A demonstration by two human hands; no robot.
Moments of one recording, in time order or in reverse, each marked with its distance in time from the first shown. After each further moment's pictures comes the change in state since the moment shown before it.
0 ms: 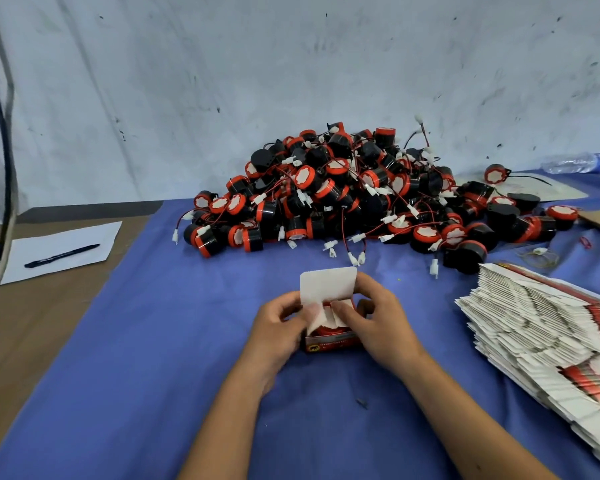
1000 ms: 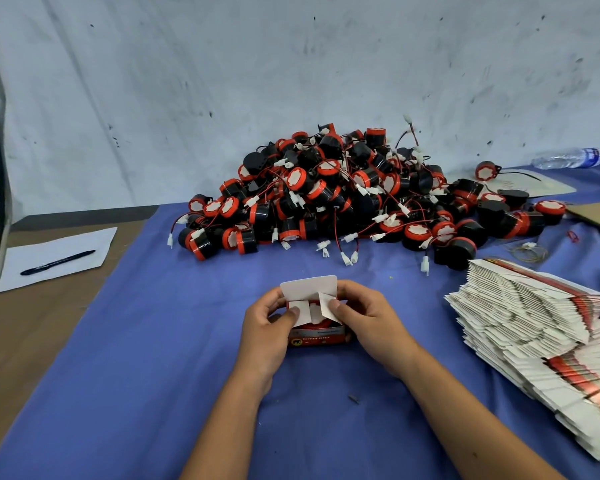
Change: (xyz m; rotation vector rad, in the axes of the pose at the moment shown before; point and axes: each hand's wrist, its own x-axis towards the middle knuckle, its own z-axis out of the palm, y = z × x) left_hand -0.003 -0.006 0.003 0.006 0.126 0.062; right_hand -0.004 -0.001 -0.002 0.266 -0.148 0.103
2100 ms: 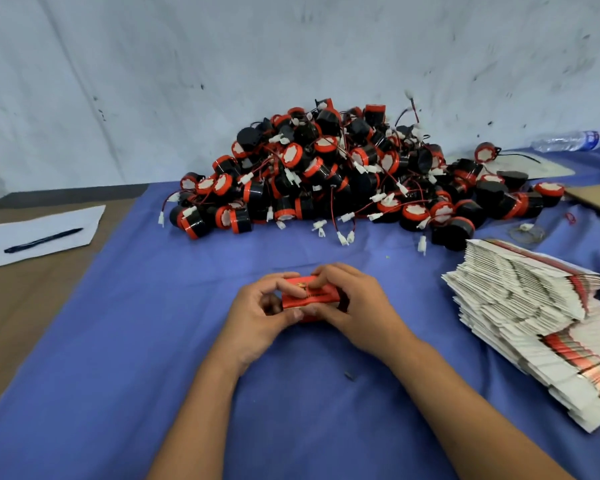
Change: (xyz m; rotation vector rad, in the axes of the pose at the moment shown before) left_hand 0.000 -0.007 -0.025 0.126 -0.265 0.195; right_hand -0.001 0.009 0.003 -0.564 0.019 -0.384
